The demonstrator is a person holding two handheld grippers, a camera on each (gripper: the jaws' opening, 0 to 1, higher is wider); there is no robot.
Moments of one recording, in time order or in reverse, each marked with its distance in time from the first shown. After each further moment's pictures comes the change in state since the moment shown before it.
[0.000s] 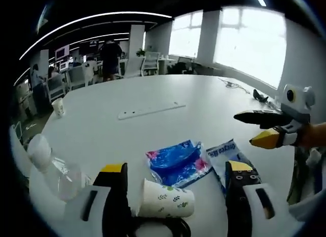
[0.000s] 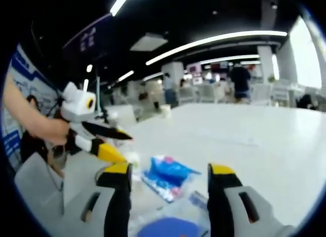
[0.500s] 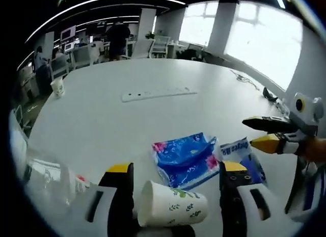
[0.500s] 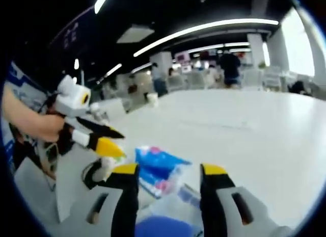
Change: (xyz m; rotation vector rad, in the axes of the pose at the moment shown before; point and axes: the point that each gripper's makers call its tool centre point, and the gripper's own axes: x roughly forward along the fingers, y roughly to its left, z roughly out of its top) left arm 0.030 0.020 -0.014 -0.090 0.126 0.028; right arm 0.026 -0.028 -0.024 0.077 0.081 -0.079
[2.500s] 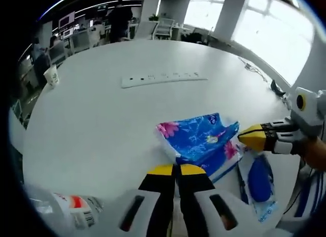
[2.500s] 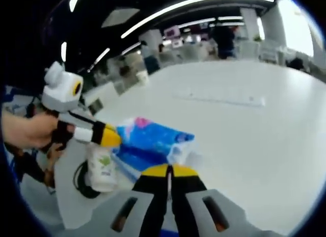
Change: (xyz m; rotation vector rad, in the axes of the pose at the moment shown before) left arm 0.023 0.013 0.001 -0.021 0.132 0.020; right arm 0.040 -0.004 -0.017 0.093 0.202 -0.027
